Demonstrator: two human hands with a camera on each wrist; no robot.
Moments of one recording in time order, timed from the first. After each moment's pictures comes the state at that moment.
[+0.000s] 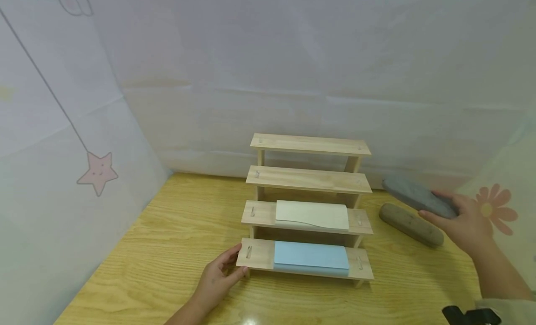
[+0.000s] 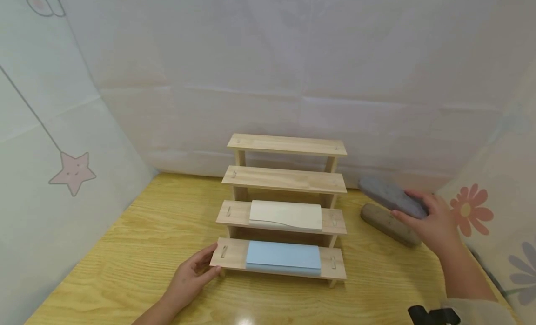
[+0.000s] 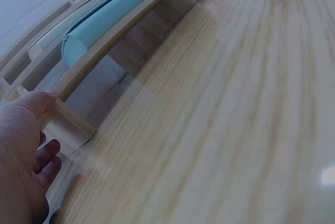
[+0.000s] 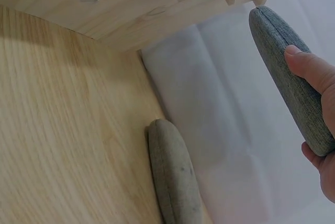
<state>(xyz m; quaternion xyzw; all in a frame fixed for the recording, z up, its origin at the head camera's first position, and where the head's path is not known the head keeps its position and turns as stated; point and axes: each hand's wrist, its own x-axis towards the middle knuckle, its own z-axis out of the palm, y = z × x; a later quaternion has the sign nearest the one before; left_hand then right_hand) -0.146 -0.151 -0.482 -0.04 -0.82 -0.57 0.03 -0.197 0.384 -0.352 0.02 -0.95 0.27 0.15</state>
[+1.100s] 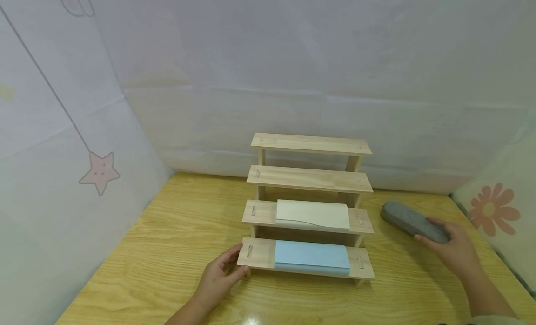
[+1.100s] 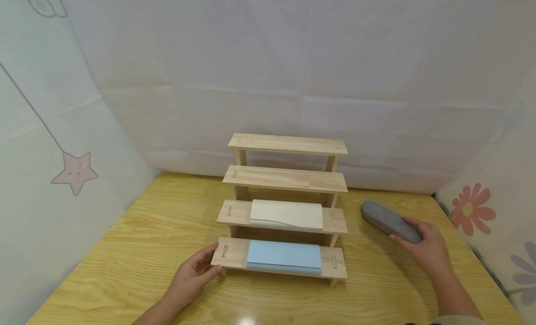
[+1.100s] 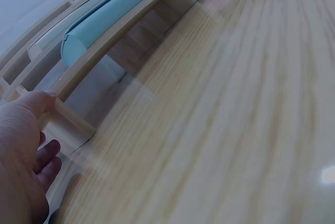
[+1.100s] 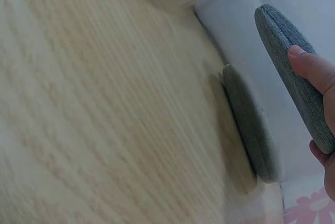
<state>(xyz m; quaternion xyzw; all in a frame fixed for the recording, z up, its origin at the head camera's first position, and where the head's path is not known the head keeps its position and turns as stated) -0.146 -0.151 -0.483 -0.05 -0.81 -0.59 0.03 -0.186 0.395 -0.431 -0.01 -0.94 0.33 0.12</state>
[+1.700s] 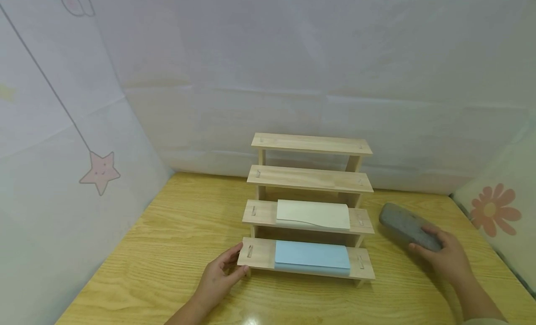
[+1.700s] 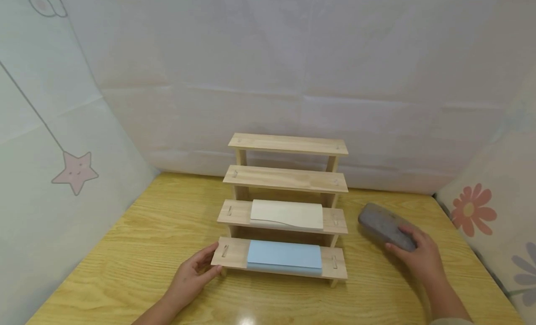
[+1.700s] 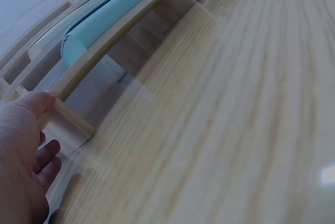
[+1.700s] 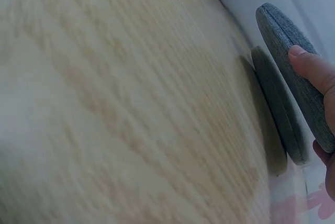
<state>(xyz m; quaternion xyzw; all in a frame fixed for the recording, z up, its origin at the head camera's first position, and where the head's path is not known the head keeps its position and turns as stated) -0.146 -0.151 -0.482 -0.05 -0.81 -0.59 0.02 -0.185 0.394 -0.457 -0.02 -0.94 0.32 0.10</state>
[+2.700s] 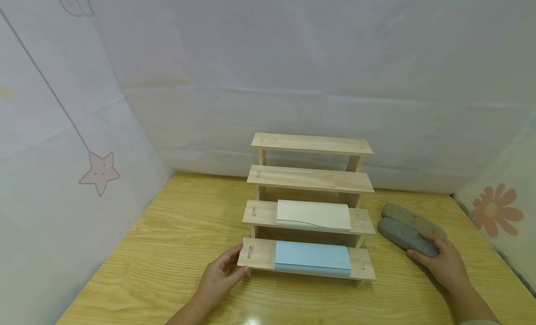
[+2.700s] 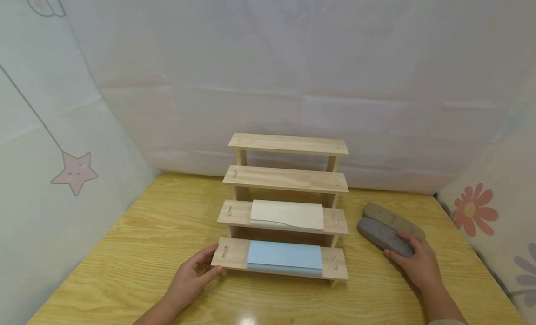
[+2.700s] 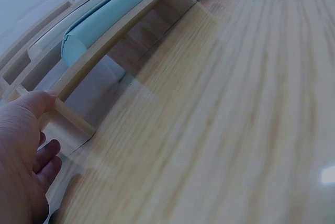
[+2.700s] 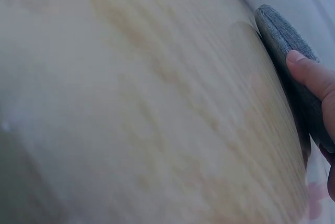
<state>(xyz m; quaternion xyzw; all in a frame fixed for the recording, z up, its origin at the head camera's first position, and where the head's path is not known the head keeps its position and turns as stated) -0.147 -0.151 -0.485 -0.05 -0.81 -0.59 0.03 -0.185 0.395 -0.477 -0.04 -0.95 0.30 0.07</state>
